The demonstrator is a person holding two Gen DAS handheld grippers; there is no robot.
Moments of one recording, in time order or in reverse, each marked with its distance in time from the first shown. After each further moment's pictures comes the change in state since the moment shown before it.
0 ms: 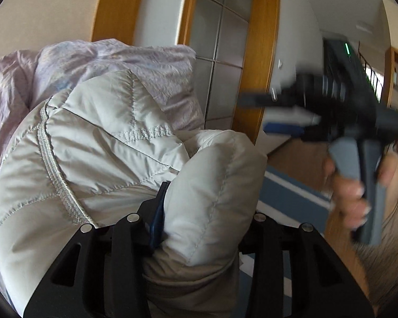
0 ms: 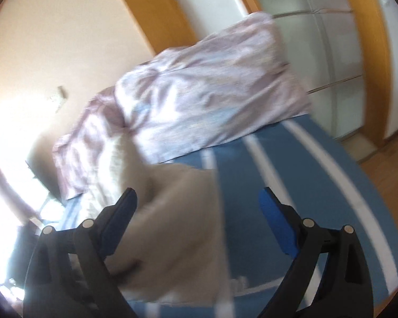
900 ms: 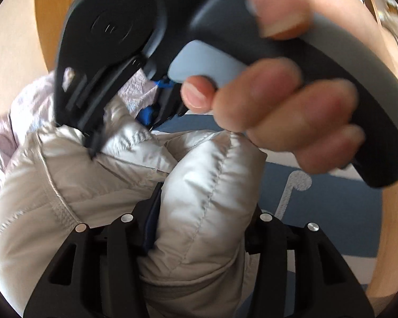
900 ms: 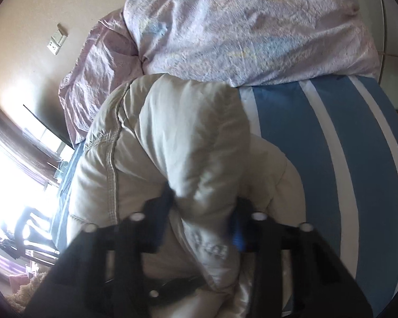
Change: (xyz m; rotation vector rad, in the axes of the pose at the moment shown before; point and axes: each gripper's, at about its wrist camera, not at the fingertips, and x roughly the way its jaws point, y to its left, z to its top) left arm 0.060 -0.058 -0.049 0.416 0.088 0.164; right arm 0.133 0.028 0.005 -0.073 0.406 0.078
